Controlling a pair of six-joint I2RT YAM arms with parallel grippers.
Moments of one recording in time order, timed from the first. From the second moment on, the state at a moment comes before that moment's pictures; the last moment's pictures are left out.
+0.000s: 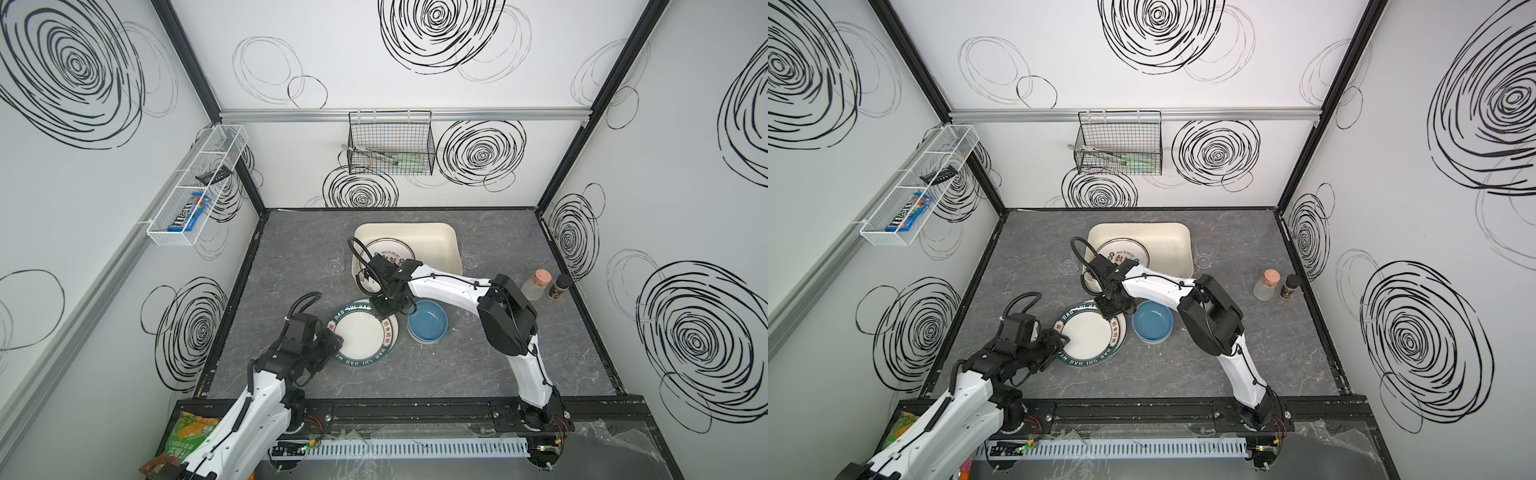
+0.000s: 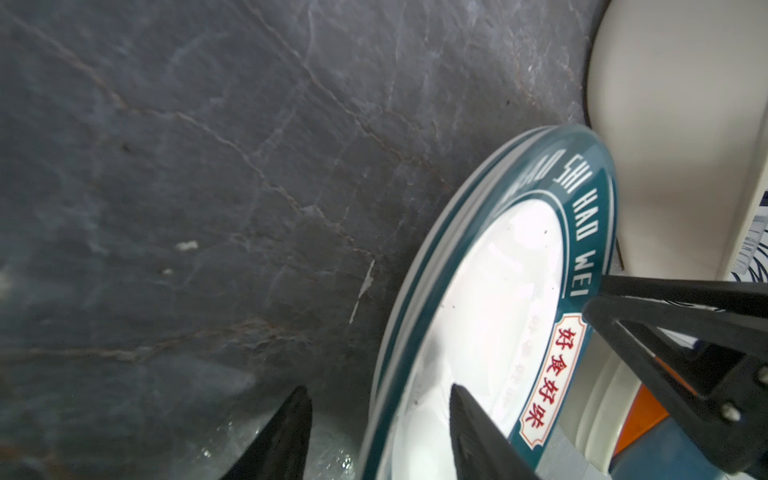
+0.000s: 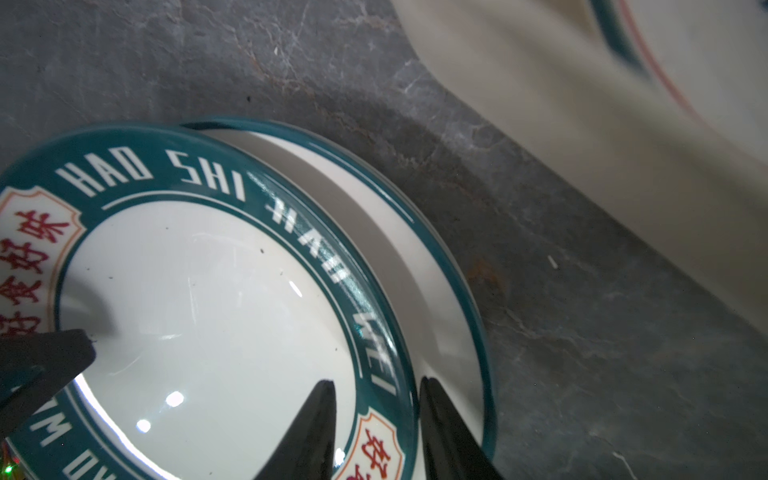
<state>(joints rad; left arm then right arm) -0.23 0.68 0.25 -0.56 0.26 -1.05 0.96 2.12 1.66 -0.80 -0.15 0.32</state>
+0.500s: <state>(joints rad) -0.23 0.64 0.26 -0.61 0.26 -1.06 0.96 2.12 1.66 -0.80 -0.17 0.32</state>
